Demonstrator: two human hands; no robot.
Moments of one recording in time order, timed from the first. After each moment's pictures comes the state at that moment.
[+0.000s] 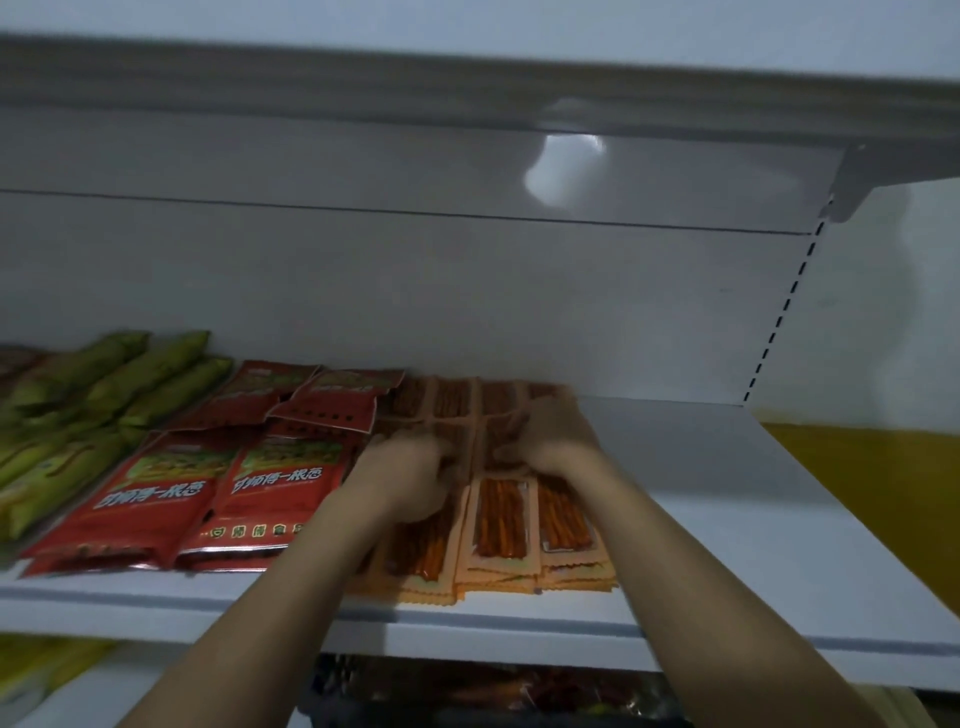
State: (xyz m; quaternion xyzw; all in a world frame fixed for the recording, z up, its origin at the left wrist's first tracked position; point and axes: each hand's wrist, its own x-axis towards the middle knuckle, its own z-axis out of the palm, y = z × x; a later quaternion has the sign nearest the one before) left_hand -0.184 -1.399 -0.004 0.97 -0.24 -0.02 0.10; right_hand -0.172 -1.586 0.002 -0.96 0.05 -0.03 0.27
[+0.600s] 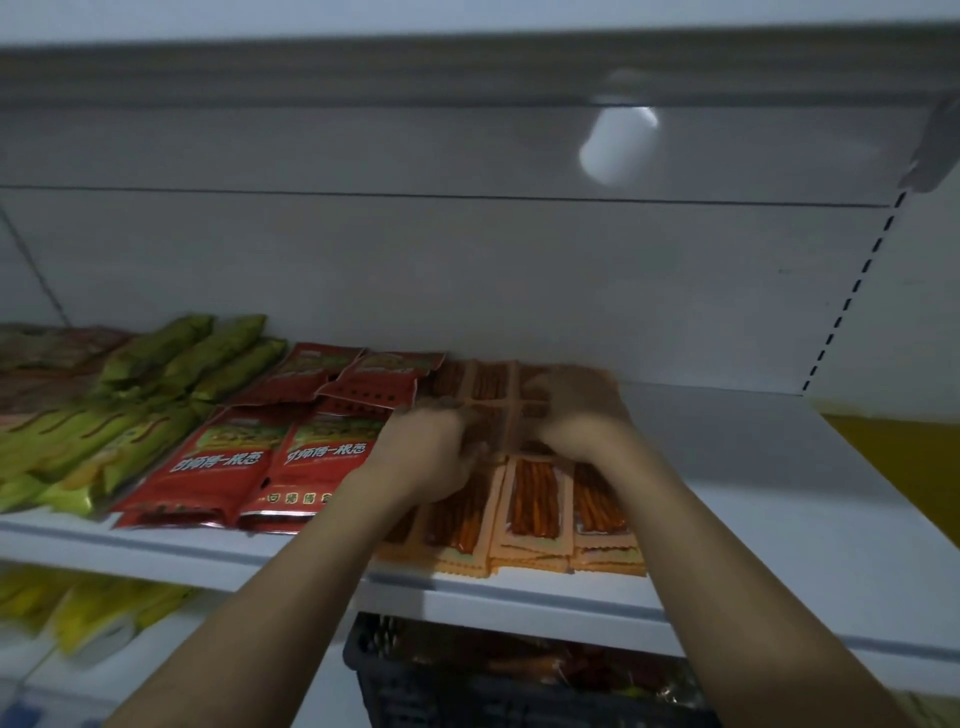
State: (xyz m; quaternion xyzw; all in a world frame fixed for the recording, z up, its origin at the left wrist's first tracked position) left_hand -0.192 -1.387 0.000 0.97 -0.23 0.07 0.07; right_hand -0.178 -1.572 0.013 -0.98 -0.04 -0.08 0.16
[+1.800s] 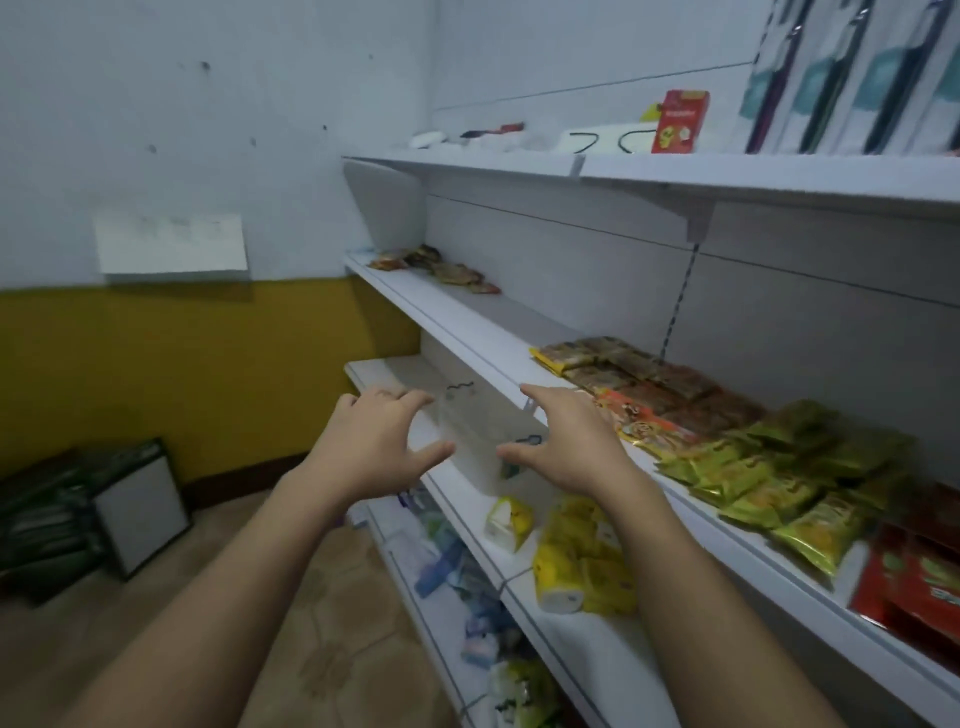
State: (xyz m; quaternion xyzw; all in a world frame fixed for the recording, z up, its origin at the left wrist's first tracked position) left_hand -0.487 -0.789 0.029 0.95 0.27 0.15 0.02; right_hand -0.327 -0.937 0.041 -0.87 -0.47 -0.04 0.18
